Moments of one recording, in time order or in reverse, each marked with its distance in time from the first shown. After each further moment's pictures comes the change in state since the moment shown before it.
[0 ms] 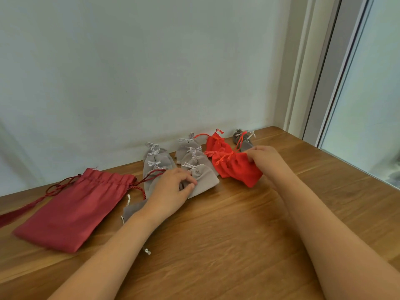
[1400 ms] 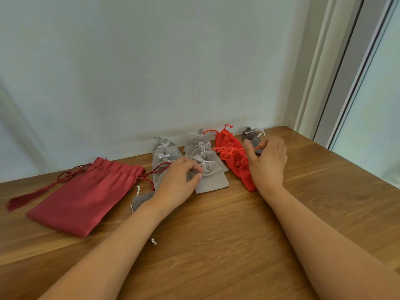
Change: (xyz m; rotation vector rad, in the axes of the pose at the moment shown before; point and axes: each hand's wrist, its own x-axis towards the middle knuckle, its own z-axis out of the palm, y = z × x) left_hand 0.000 -0.003 0.000 -0.087 0.088 0.025; right_hand 0.004 0.032 0.036 -0.337 0.520 -0.559
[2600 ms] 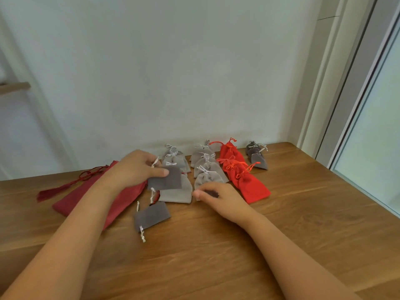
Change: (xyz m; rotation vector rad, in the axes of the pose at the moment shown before) left_hand -0.013 0.022 -0.121 -0.005 -0.119 -0.319; right_hand -0.047 -0.053 -0.010 0.310 -0.978 -0.262
